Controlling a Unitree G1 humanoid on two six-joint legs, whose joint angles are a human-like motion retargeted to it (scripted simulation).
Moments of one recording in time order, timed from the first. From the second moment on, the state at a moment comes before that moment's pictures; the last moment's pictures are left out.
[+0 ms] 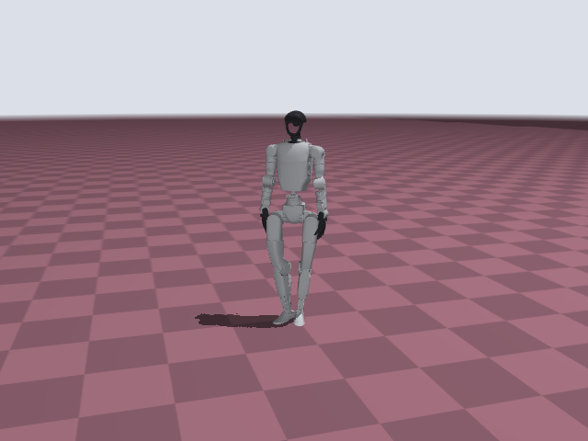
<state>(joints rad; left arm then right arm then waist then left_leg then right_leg) 0.04 0.10 0.27 1.58 0.41 0.07 -0.23 -0.03 -0.09 0.01 1.54 -0.58 0.12 0.23 -0.18 0.01 -0.16 -0.05 -0.10 0.21 0.00 -0.07 0.07 -0.07 0.02 -0.42 0.05 -0.16 0.00</state>
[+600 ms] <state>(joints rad) 0.04 0.10 0.27 1.58 0.41 0.07 -0.23 -0.04 -0.11 0.02 1.51 -0.64 0.11 0.24 -0.21 0.02 -0.16 -0.05 -0.10 0.24 0.00 -0.07 0.07 -0.08 0.03 -0.41 0.05 -0.12 -0.01</state>
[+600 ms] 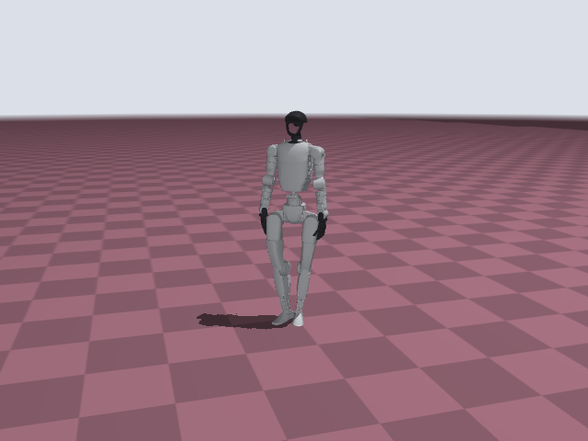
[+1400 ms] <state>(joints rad) -0.09 0.11 0.16 1.41 0.47 0.08 -0.30 -0.02 -0.13 -0.02 1.56 -0.43 0.09 0.18 0.12 -0.01 -0.03 -0.17 -0.07 0.25 0.10 -0.01 0.01 -0.12 -0.04 -0.39 0.21 -0.17 -0.02</state>
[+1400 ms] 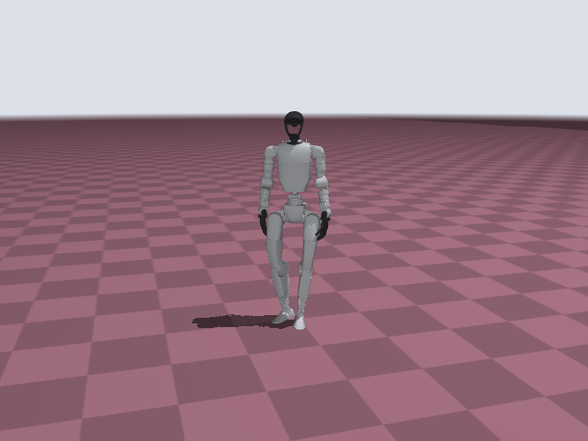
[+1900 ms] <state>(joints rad) 0.02 0.16 0.35 1.62 0.28 0.09 -0.13 0.05 -0.16 -0.11 1.42 -0.55 0.10 0.17 -0.03 0.08 -0.12 -0.18 0.09 0.57 0.14 -0.11 0.04 0.03 -0.20 -0.98 0.51 0.07 -0.04</state>
